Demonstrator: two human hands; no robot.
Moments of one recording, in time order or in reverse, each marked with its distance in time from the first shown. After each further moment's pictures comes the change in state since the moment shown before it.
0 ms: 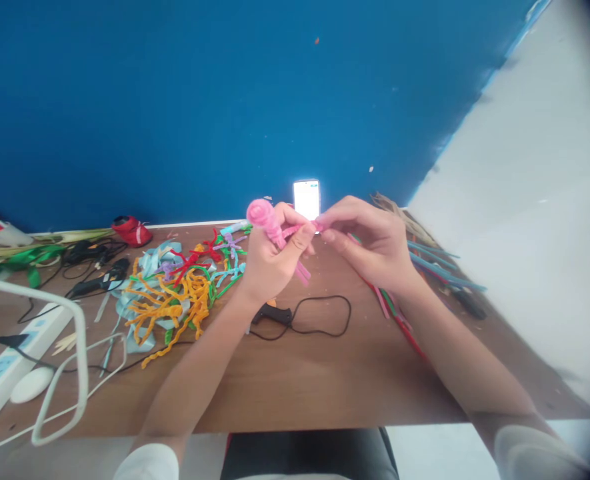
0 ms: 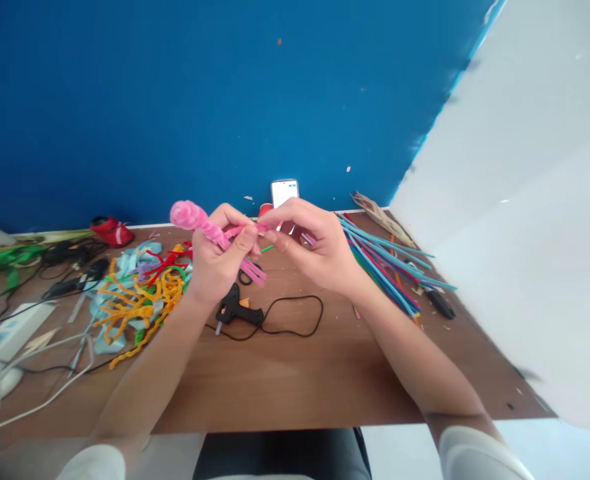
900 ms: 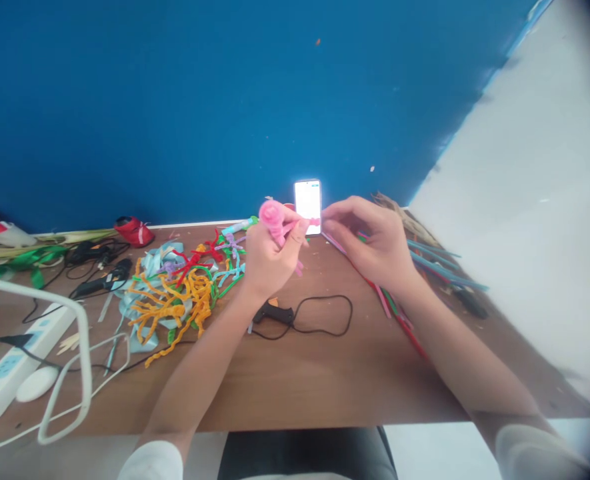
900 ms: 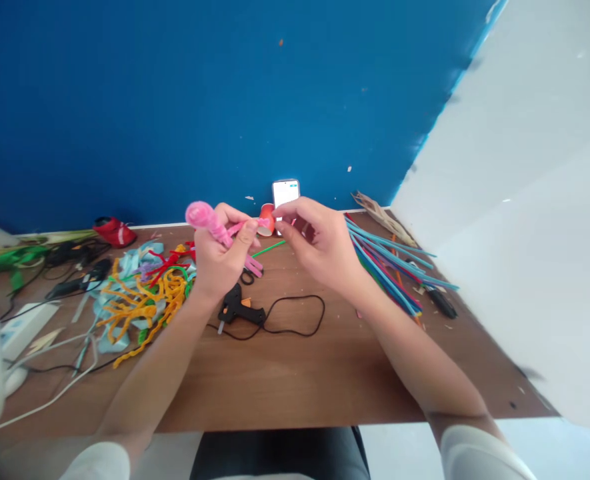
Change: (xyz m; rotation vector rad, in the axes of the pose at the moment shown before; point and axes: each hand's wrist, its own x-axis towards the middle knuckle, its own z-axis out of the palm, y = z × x) left_hand 0.001 -0.010 -0.005 0.245 0.101 0.034; right_hand 0.000 0.002 -0.001 -0.174 0.030 0.113
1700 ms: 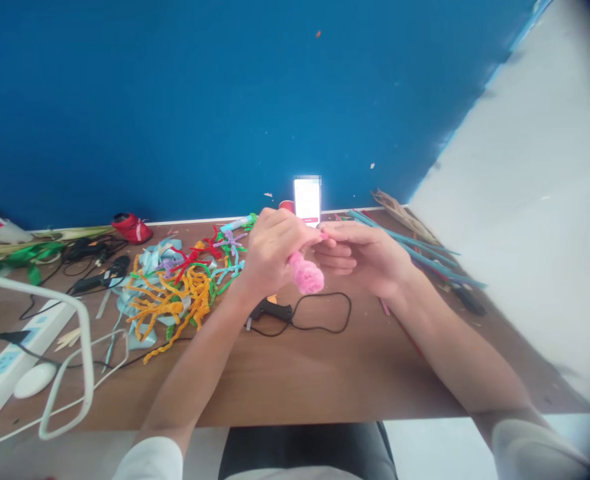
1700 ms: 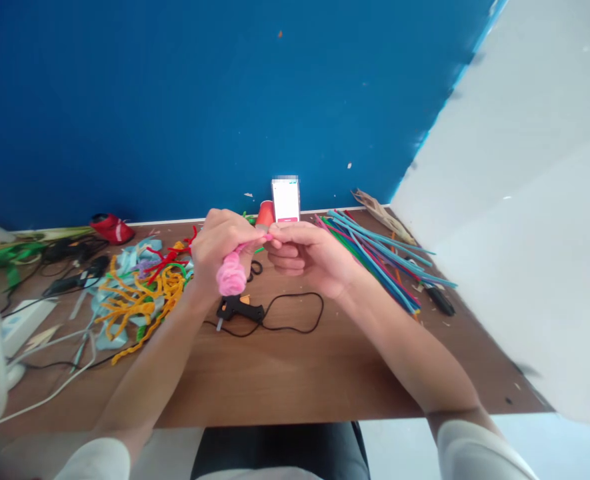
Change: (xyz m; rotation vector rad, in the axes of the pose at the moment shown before) left_hand 0.005 -0.009 -0.005 0.321 -0.015 0.701; right_hand 0.000 -0.003 0.006 1.003 -0.414 0.707
